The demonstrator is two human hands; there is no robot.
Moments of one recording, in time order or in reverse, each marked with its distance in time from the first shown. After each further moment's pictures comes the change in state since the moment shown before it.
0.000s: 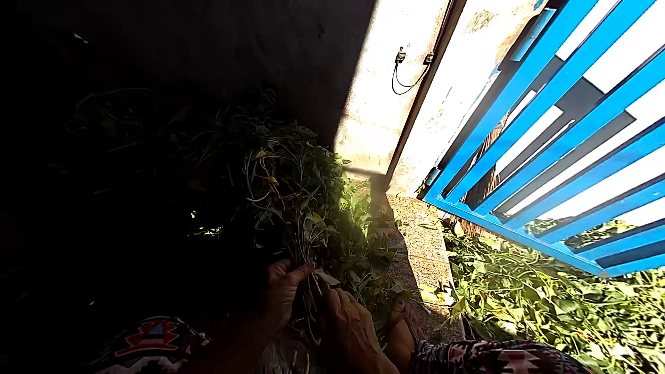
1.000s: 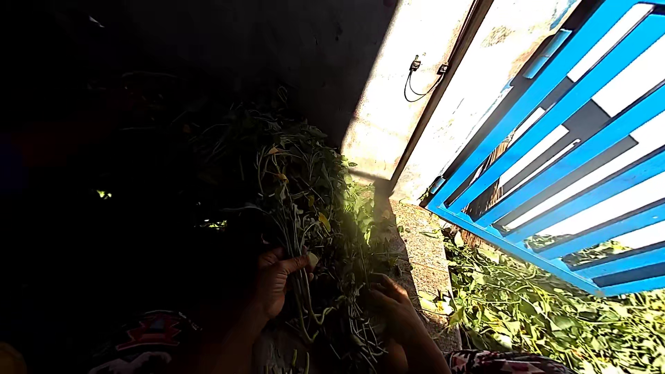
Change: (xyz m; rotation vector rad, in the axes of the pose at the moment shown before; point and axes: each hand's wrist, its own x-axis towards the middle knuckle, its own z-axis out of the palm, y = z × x) left_hand -0.001 0.032 -0.021 -0.181 0.050 -0.102; right_hand 0.009 0.113 -0.006 1.178 -0.188 0.621
